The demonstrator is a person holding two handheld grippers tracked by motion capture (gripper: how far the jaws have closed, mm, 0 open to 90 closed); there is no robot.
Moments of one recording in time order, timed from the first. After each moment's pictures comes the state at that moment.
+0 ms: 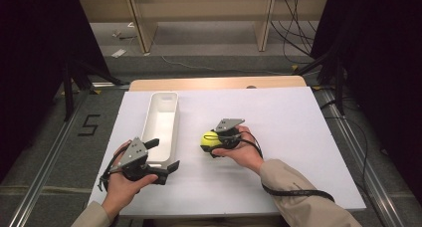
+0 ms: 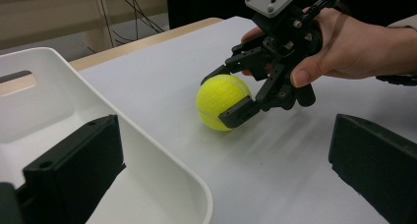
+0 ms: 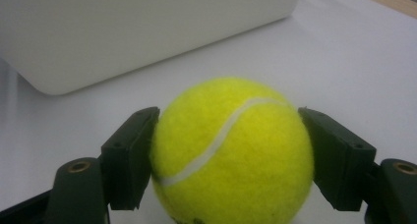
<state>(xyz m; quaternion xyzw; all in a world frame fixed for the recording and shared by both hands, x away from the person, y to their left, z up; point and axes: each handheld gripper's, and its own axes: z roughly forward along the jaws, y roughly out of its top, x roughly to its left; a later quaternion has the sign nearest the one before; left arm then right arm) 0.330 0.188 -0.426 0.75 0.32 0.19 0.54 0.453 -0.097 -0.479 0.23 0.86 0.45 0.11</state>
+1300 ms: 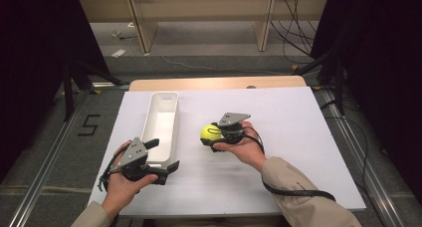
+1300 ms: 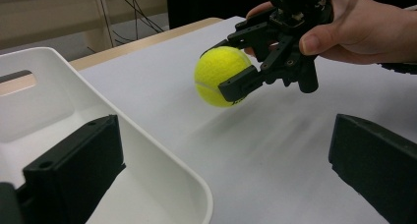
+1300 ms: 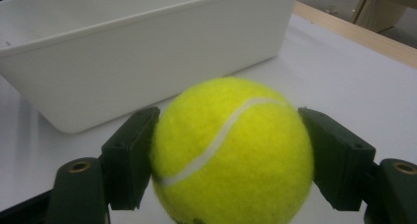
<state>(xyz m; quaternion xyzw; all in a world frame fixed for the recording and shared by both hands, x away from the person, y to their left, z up) 0.330 0.189 -0.427 0.75 0.32 0.19 0.54 0.452 -0.102 -0.456 0.23 0.83 0.49 0.12</state>
